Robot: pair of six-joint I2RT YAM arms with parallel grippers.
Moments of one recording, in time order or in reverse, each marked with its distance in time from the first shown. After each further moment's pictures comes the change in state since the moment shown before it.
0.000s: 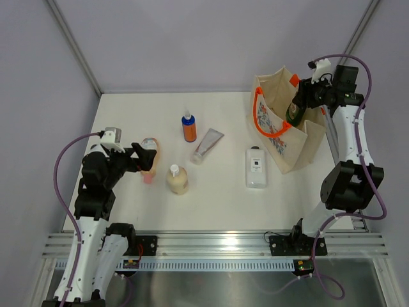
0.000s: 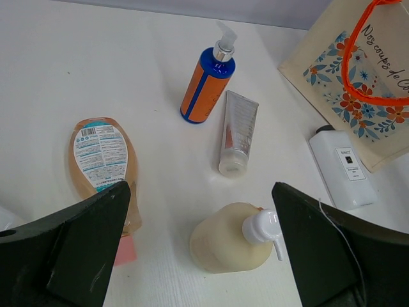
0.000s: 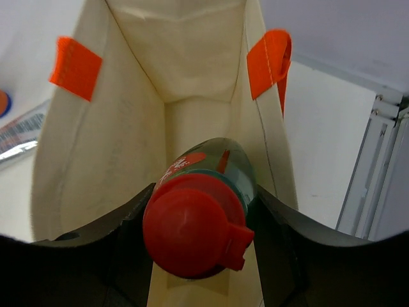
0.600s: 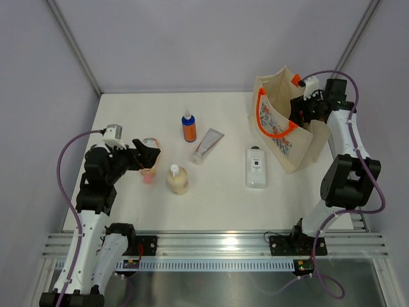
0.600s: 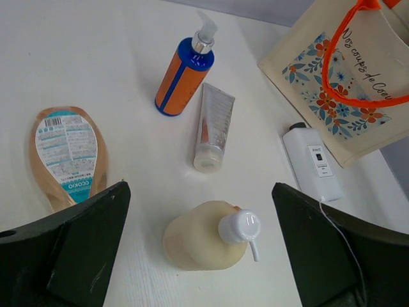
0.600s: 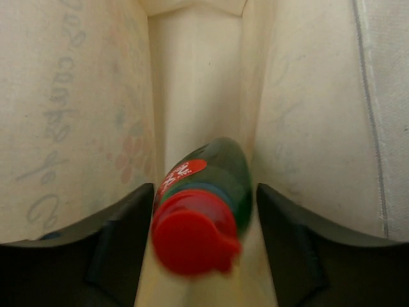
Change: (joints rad) left arm 0.000 0.043 0.001 0.029 0.066 -0.085; right arm 0.002 0.052 -0.171 -0.037 0.082 -0.165
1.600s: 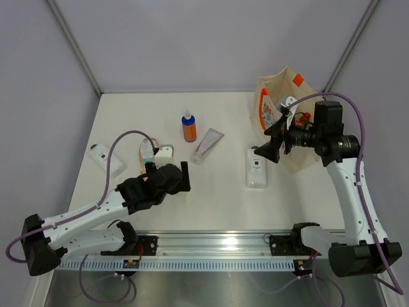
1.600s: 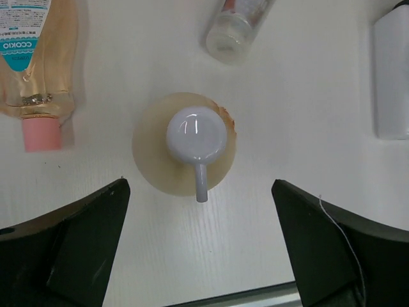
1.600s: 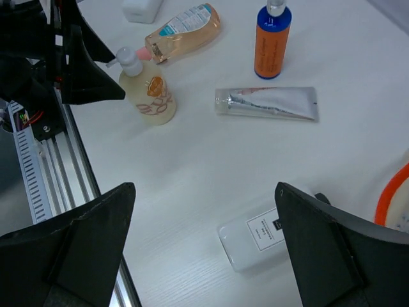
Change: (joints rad) left arm -0.913 0.303 0.090 -0.344 -0.936 -0.398; right arm 0.275 -0.618 -0.204 -0.199 -0.522 0.062
